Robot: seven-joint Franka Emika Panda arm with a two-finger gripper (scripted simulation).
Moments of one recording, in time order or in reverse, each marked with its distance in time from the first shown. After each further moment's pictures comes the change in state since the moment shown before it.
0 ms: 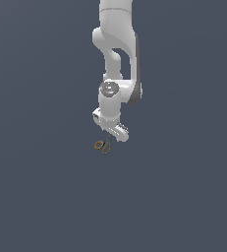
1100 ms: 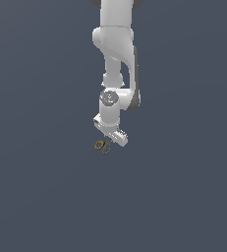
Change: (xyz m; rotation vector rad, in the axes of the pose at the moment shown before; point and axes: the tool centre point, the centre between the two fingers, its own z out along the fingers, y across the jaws) arm 0.000 0.002 0.042 0.000 0.001 0.007
